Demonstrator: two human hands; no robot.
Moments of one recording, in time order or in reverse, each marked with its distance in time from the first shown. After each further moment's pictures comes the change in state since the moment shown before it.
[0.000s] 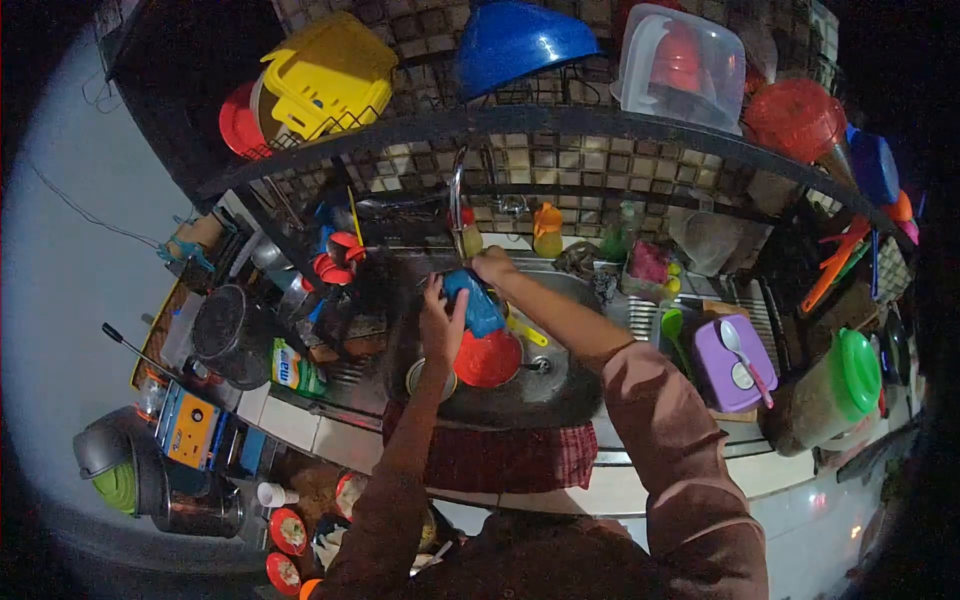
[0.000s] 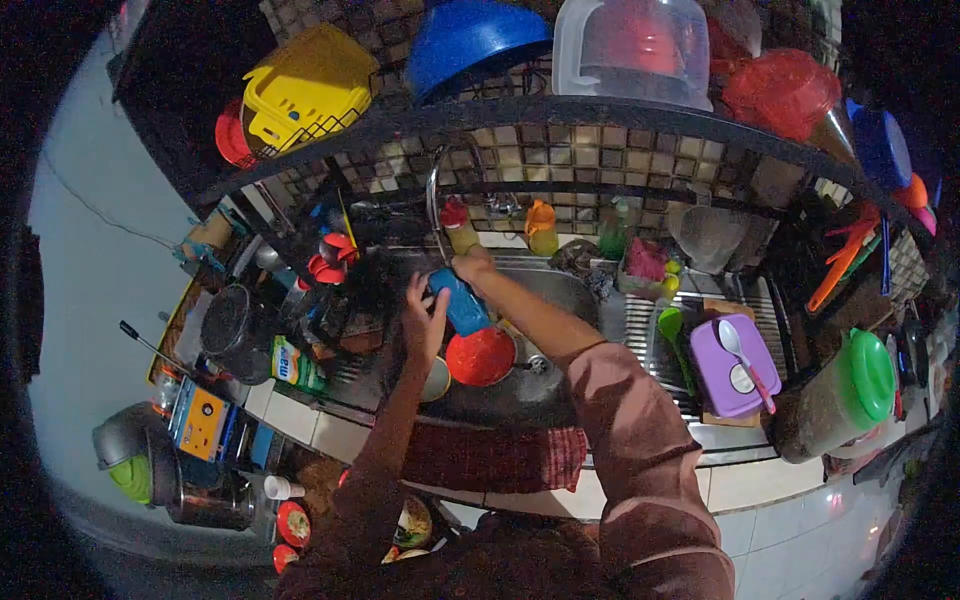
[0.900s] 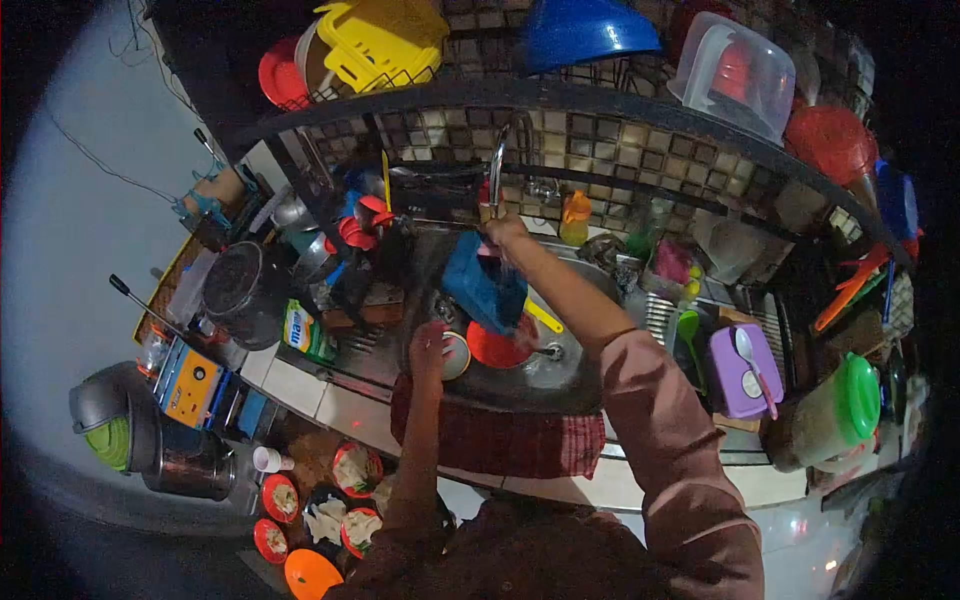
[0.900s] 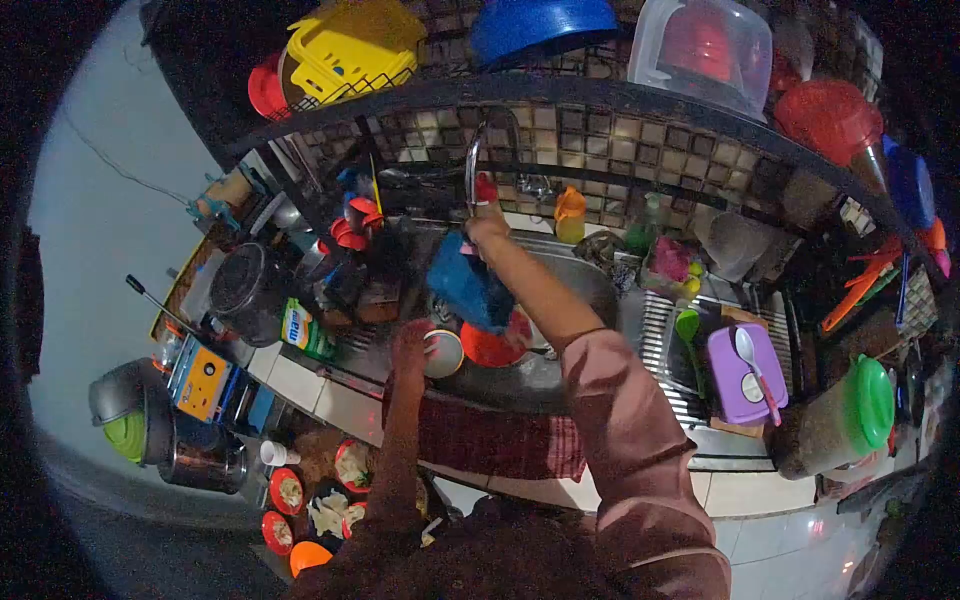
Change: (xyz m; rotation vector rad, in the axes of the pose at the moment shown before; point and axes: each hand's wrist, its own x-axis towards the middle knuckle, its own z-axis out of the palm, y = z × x) left_hand -0.079 -0.063 -0.061 -0.838 -0.039 -0.734; right_hand 0.065 0.013 0.048 0.204 0.104 -0.064
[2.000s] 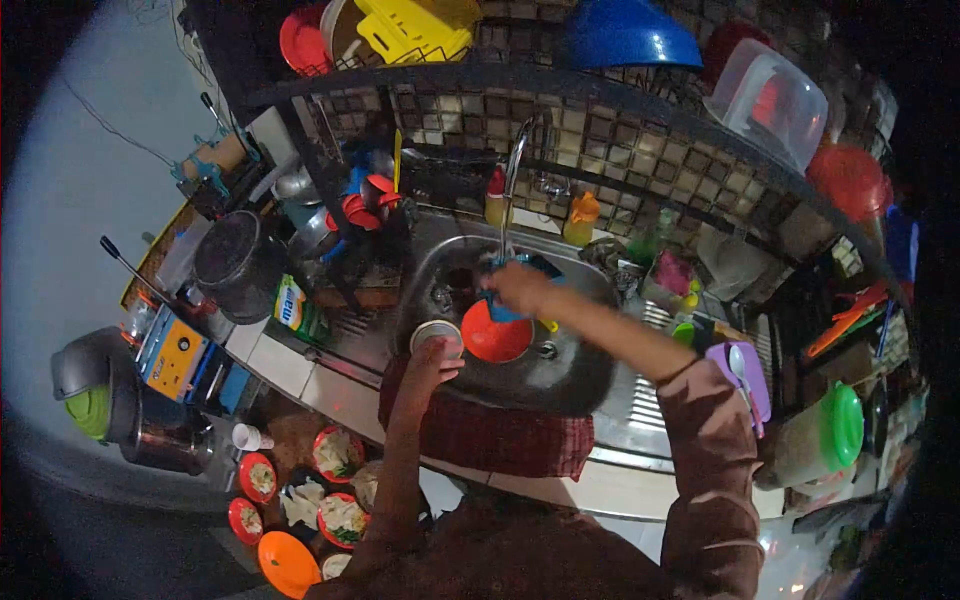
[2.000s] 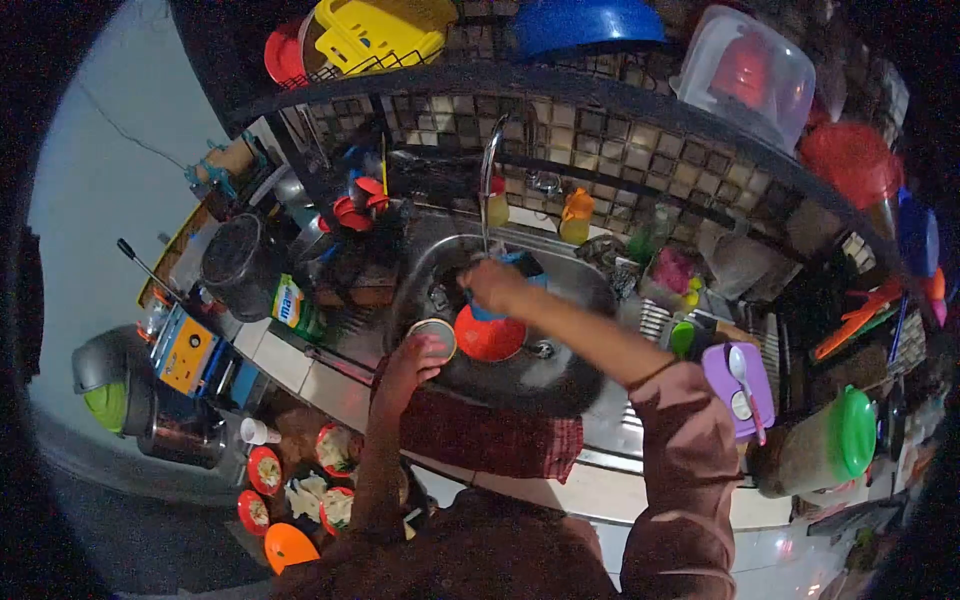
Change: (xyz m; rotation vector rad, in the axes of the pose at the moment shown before) left_hand -0.055 0.028 0.005 0.175 -0.180 -0.191; right_hand -0.166 -0.084 -0.081 -1.170 -0.748 -0.611
